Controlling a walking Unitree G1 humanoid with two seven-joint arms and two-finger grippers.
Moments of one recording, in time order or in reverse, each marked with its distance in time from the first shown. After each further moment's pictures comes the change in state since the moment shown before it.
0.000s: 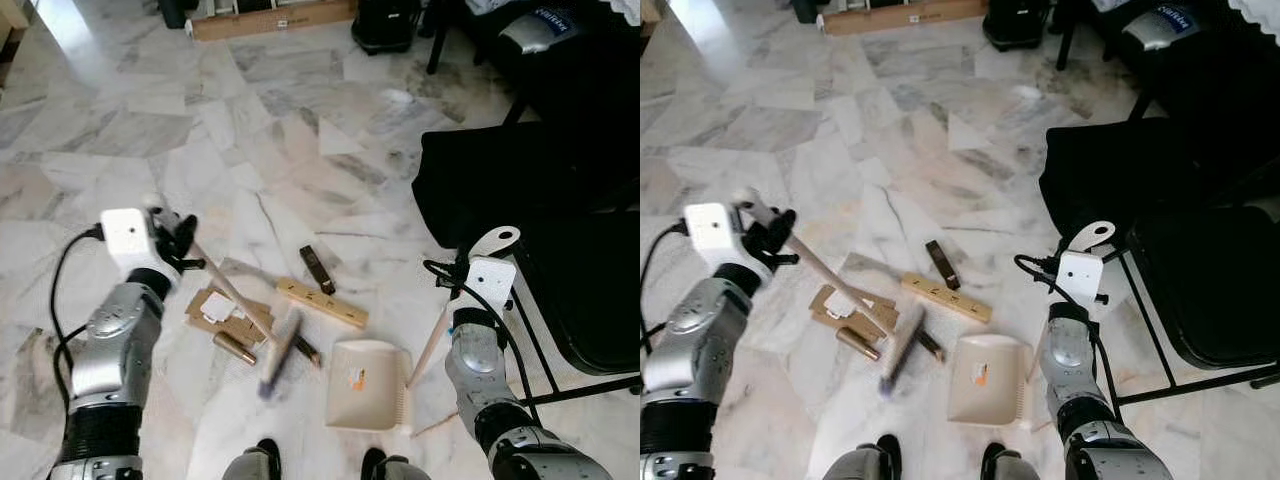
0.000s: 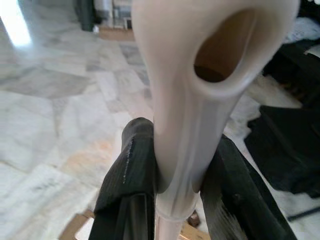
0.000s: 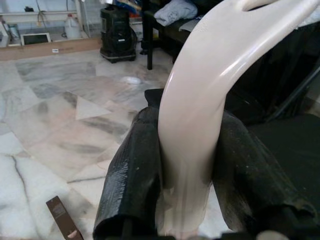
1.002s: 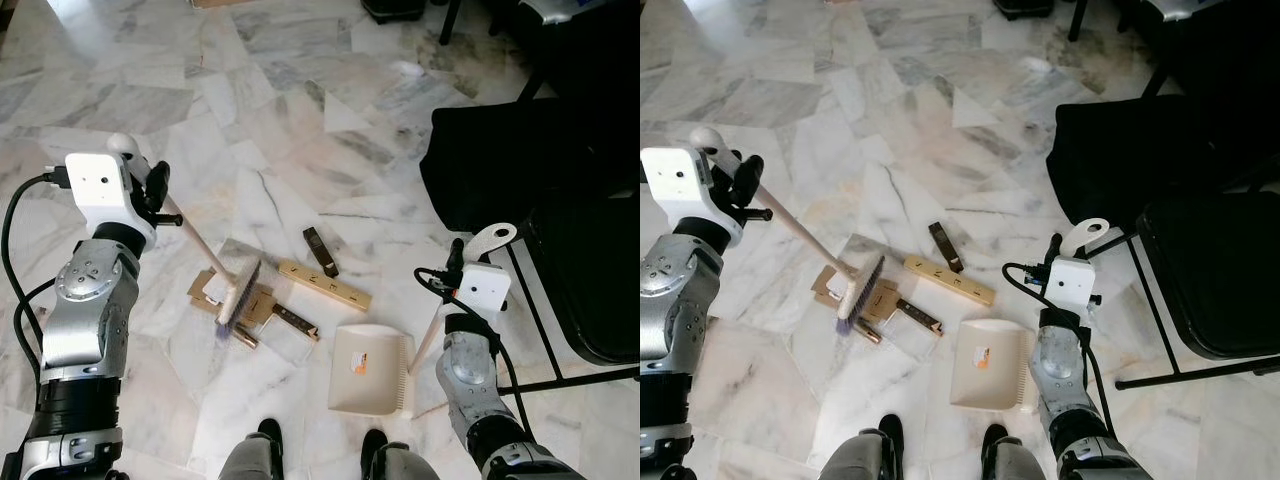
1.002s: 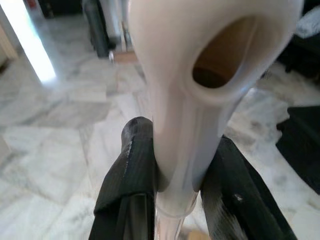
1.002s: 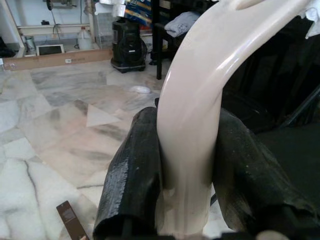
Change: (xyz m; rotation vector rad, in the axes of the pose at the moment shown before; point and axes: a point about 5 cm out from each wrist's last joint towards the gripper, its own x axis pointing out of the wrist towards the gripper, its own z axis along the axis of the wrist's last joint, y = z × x) left arm 0.020 0.001 0.040 0.168 -0.084 0.010; right arm -0.020 0.015 -0.001 0.026 -0.081 0.023
